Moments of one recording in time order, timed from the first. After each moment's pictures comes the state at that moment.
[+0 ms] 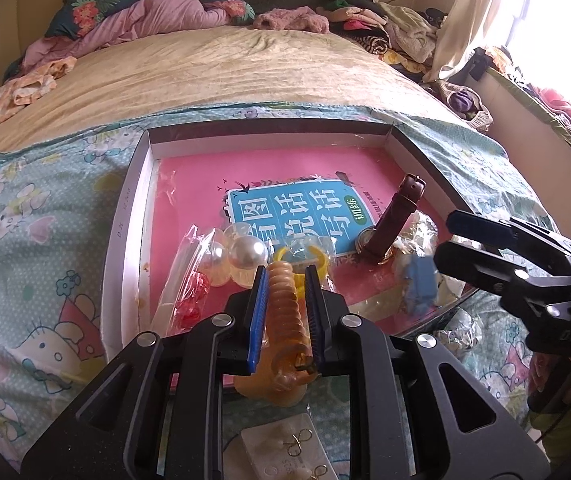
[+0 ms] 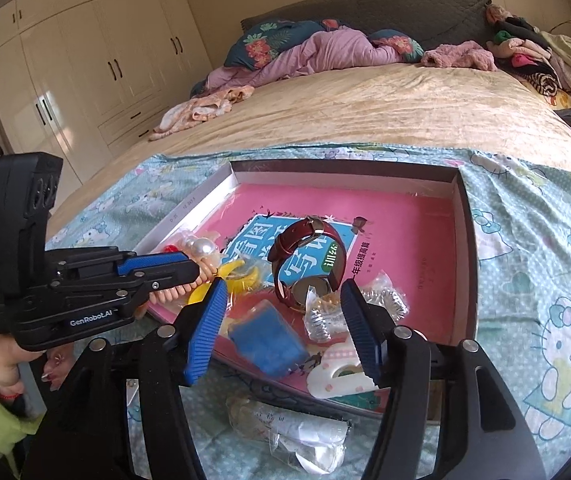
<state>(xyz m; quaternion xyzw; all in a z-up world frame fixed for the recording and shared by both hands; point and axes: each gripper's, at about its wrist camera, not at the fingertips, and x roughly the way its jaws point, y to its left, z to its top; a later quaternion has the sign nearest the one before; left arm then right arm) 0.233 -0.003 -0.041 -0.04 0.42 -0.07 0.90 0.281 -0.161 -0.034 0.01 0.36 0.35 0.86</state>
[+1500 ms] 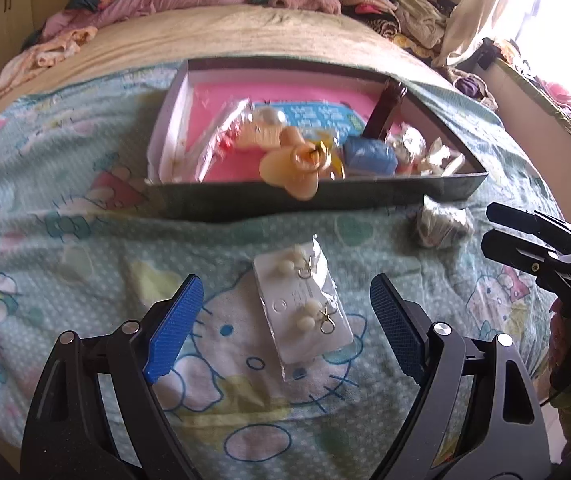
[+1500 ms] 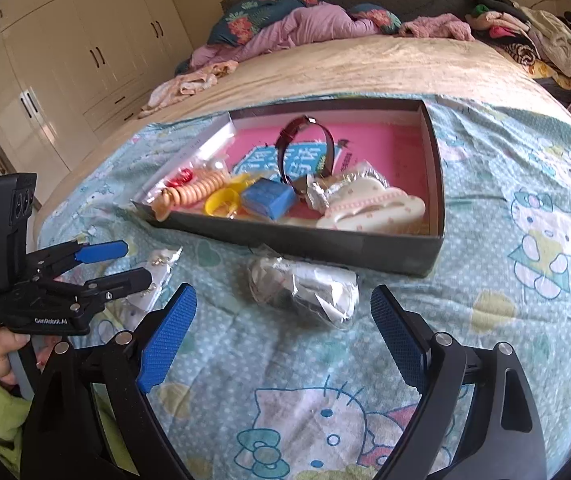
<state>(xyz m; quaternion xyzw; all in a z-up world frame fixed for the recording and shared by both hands) 0.149 0.003 -0.067 -0.05 0.46 -0.05 0.89 0.209 -0.190 -0.052 0.01 0.41 0.32 0.85</state>
